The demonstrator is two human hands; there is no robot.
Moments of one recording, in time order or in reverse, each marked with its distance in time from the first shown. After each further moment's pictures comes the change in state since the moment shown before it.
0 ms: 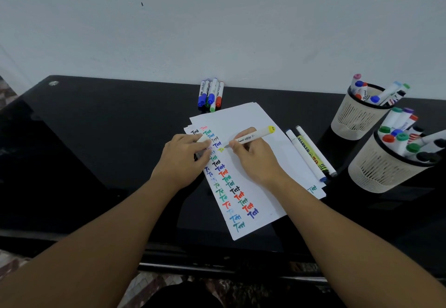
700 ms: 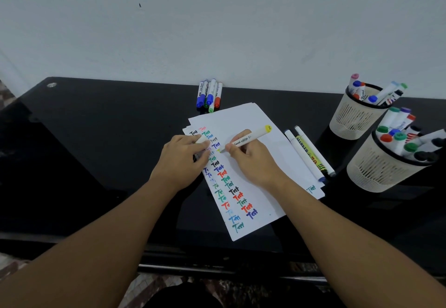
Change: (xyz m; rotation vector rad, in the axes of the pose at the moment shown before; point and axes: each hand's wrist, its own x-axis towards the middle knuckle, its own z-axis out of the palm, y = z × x) left_hand 0.000 -0.001 0.002 0.004 0.014 0.010; right_hand -0.004 -0.005 -0.001 0.015 -0.061 0.006
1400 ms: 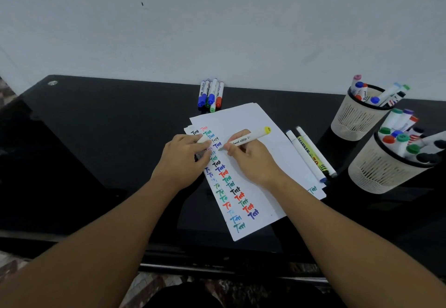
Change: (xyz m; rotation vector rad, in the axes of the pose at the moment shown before) left_hand 0.000 0.001 -0.001 0.018 -0.006 -0.007; right_hand 0.005 0.003 0.004 0.028 -0.033 -0.001
